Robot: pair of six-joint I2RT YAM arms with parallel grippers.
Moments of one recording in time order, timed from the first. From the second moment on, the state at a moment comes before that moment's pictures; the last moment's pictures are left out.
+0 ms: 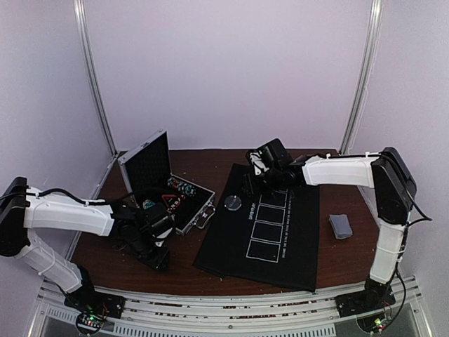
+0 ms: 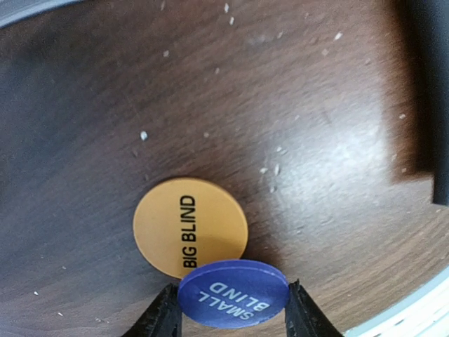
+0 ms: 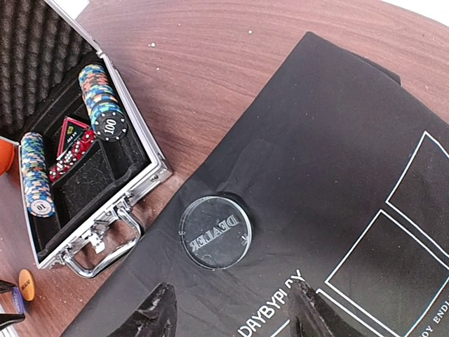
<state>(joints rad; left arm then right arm) -0.94 1.42 0.73 -0.71 -0.04 -0.50 0.68 1.91 1.37 -0.25 -0.02 0.33</state>
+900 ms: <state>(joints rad) -0.94 1.39 1.00 -0.70 -0.23 -0.31 0.75 1.89 1.24 0.10 -0.48 0.56</state>
